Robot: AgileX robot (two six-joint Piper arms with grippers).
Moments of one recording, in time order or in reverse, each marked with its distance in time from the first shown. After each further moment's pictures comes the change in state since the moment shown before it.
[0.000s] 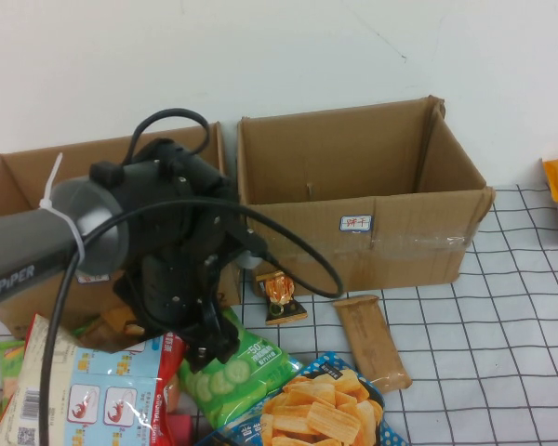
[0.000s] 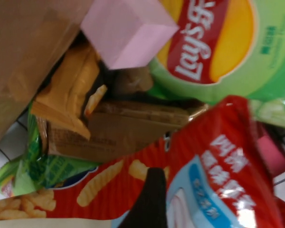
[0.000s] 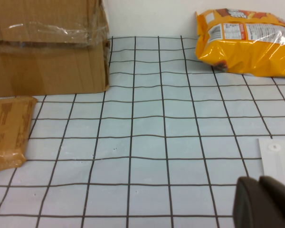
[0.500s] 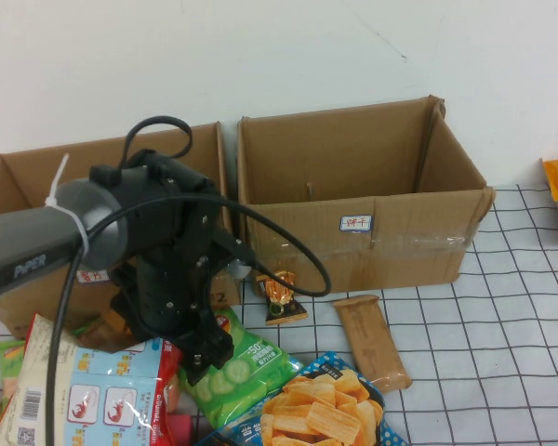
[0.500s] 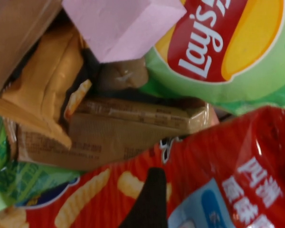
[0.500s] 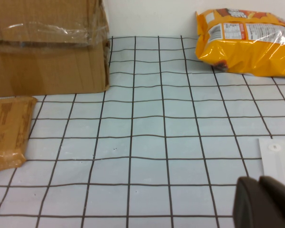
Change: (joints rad) right arm 0.000 0.000 0.000 0.000 0.000 0.000; left arm 0.063 0.063 0.000 -0.081 -0.013 0.052
